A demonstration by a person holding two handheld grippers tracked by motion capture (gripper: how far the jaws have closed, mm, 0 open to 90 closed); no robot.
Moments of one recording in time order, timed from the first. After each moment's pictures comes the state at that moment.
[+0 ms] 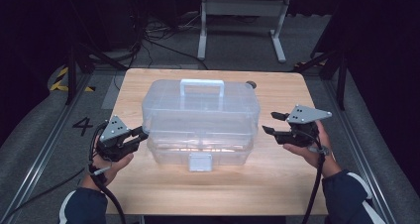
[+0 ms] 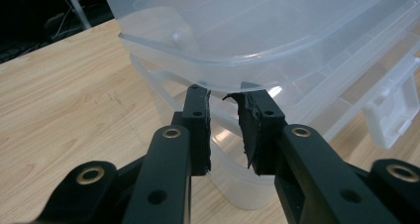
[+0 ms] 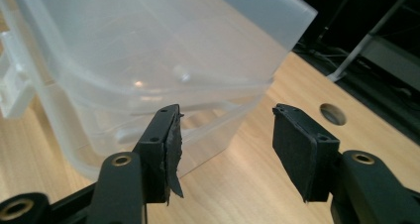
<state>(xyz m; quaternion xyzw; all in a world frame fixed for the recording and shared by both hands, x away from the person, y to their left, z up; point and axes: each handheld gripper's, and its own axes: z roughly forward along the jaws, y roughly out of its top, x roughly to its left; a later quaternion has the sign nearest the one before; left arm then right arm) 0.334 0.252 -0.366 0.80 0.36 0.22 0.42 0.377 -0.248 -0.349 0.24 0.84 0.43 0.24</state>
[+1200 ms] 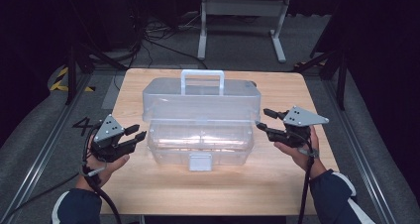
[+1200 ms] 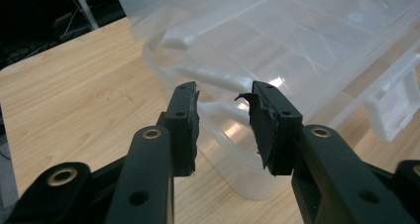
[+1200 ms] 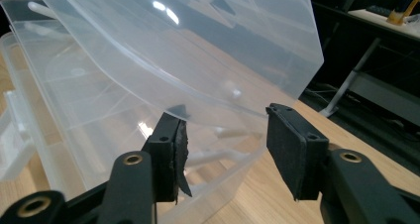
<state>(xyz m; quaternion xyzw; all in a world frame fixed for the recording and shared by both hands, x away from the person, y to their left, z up) 0.326 0.260 -0.362 0.80 0.36 0.23 0.42 0.376 -0.230 -0.354 0.24 0.78 0.51 0.27</state>
